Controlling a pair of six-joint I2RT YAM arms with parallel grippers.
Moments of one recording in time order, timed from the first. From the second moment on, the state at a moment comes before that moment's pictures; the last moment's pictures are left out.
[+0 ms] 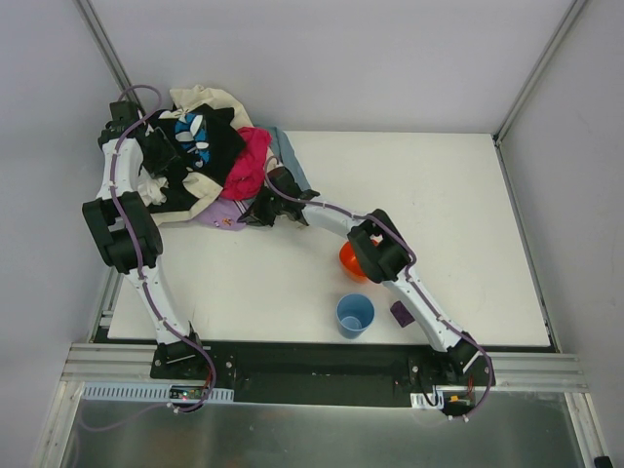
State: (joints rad) left arm 0.30 2.07 1.90 -0.80 0.25 -0.40; right arm 0.81 2.67 2.19 -0.17 -0.38 1.20
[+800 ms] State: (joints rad) left arm 0.30 2.07 1.90 -0.83 0.31 -0.40; right arm 0.80 2.40 2.24 -0.43 -0.33 0.86
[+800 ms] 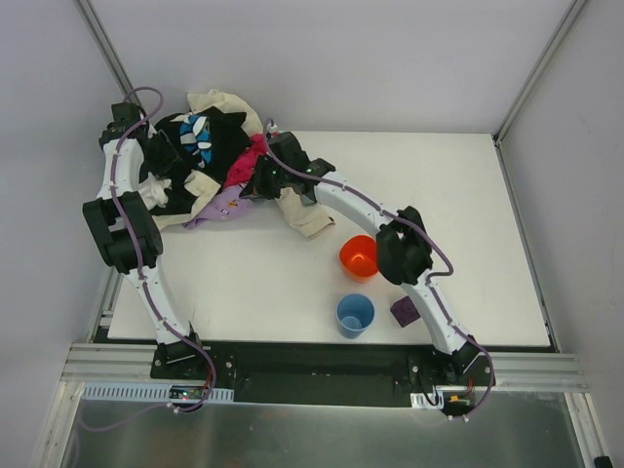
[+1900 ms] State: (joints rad) left arm -0.17 1.62 1.57 -0.82 0.12 -0.23; right arm 0.78 2.19 1.51 -0.15 -0.40 0.82
